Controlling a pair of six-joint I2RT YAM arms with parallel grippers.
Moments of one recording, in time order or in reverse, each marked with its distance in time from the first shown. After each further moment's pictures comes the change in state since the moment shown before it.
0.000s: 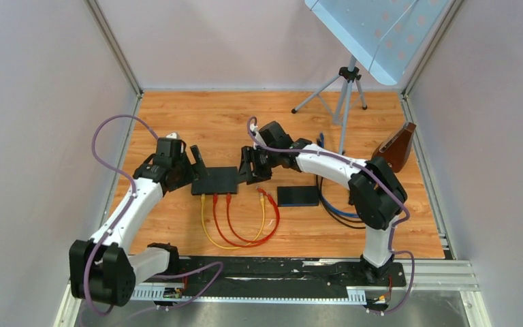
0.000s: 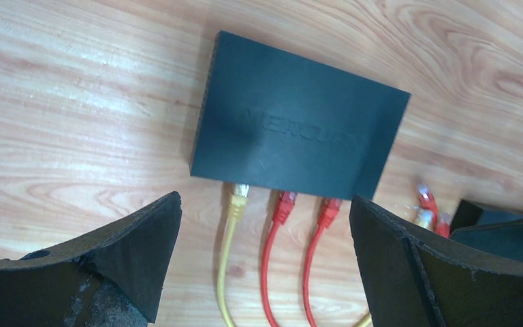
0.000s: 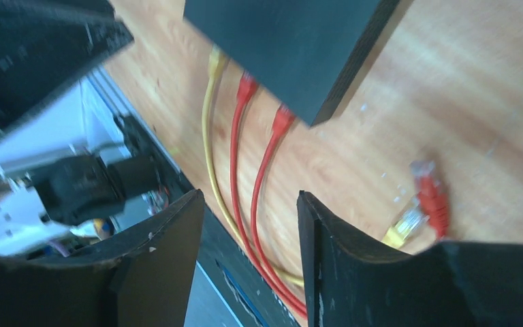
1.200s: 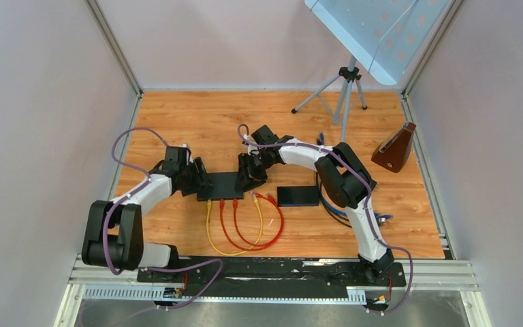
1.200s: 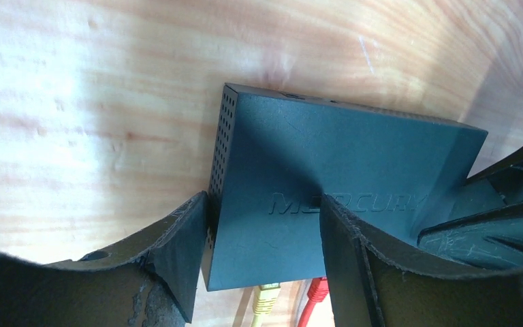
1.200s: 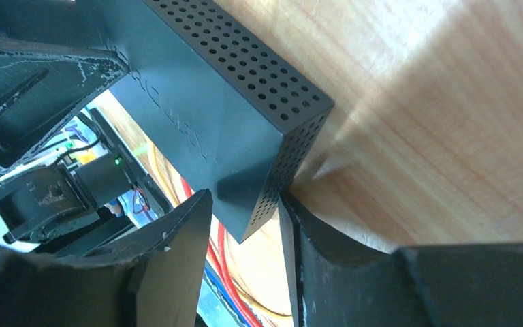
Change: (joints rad) left arm 0.053 0.296 -0.145 0.347 0.179 0.055; right arm -0.064 0.402 0.278 -0.115 -0.161 -0.037
